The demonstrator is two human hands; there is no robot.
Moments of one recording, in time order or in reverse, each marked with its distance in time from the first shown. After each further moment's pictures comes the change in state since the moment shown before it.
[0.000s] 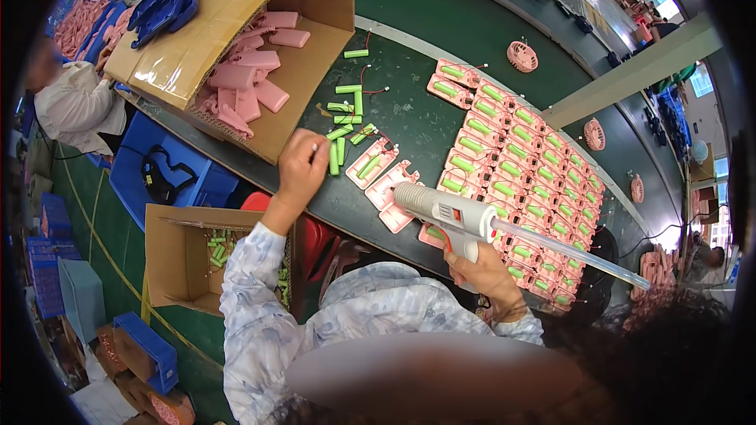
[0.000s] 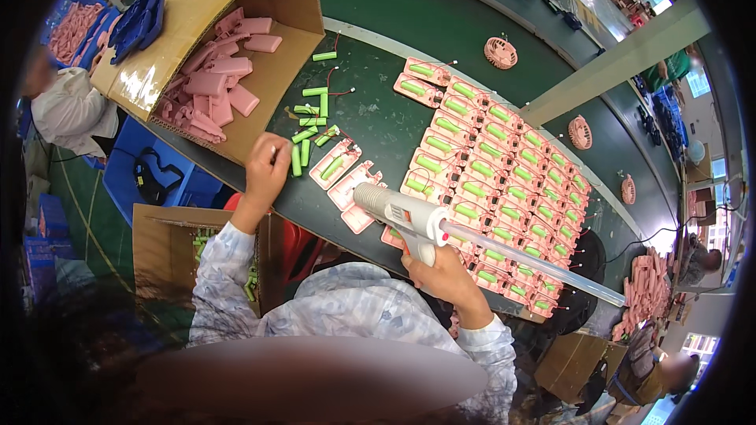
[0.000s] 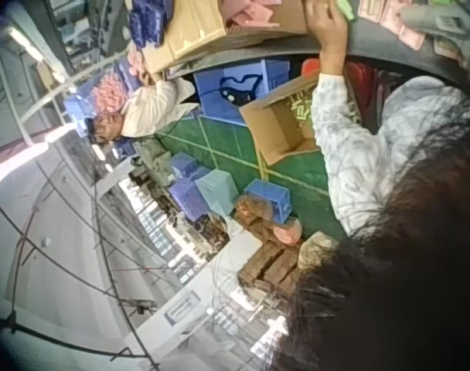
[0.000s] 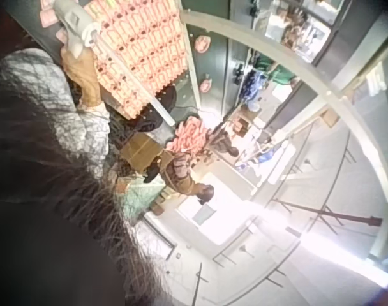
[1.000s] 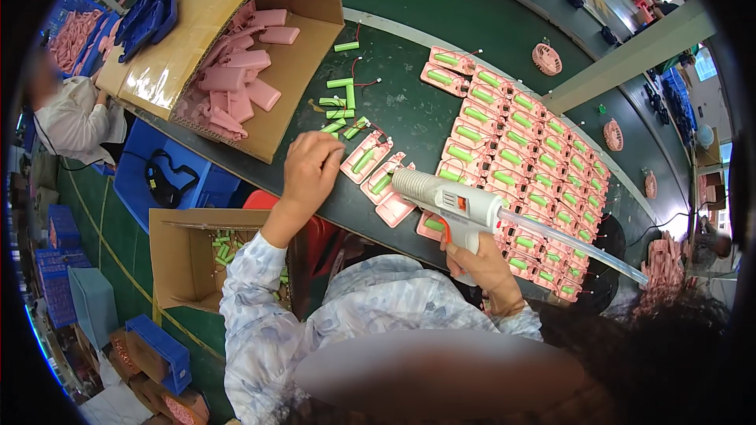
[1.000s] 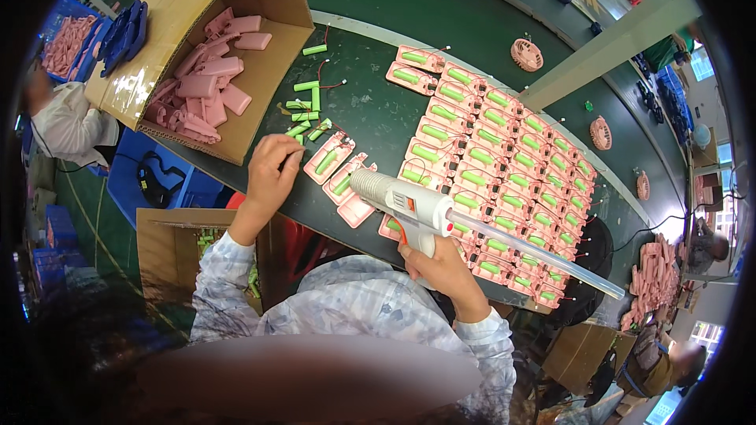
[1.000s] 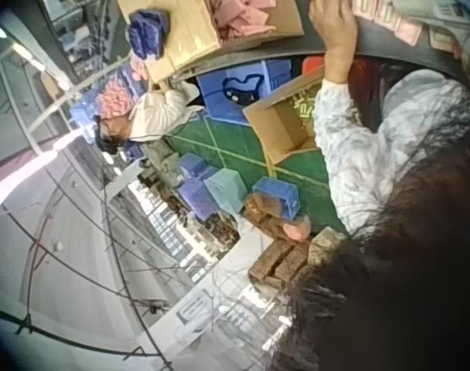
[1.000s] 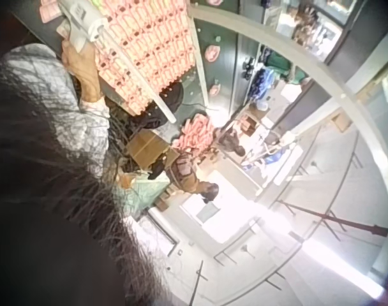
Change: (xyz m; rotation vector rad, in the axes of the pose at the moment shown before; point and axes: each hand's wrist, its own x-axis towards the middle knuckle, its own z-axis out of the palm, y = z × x) left_hand 0.004 0.037 0.002 0.119 -0.142 0.110; right_hand 0.001 0.007 0.001 0.050 0.072 -0.022
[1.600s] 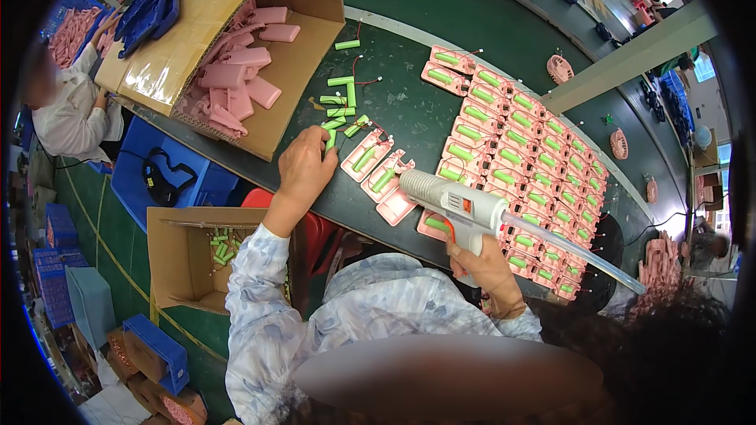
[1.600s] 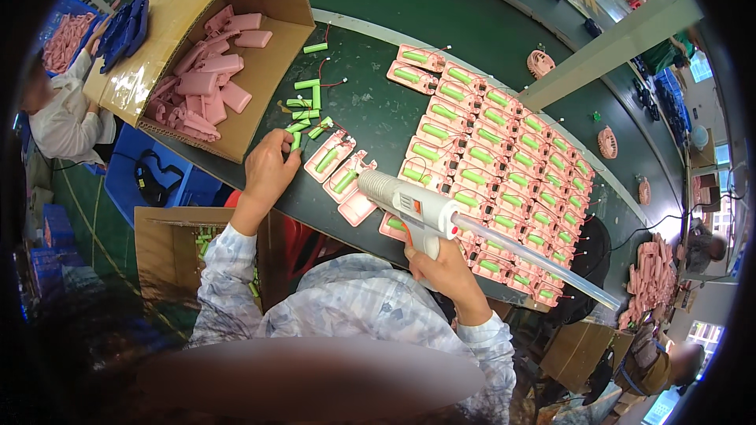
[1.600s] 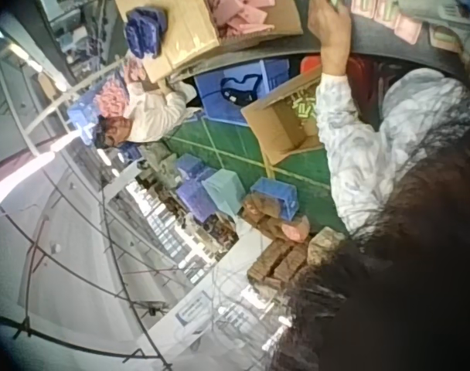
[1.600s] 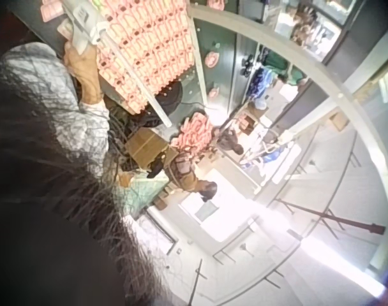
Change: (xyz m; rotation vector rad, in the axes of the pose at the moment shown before) left_hand -0.001 -0.013 0.004 0.230 -0.178 -0.310; right_hand -0.006 0.010 -0.001 -0.013 0.060 0.019
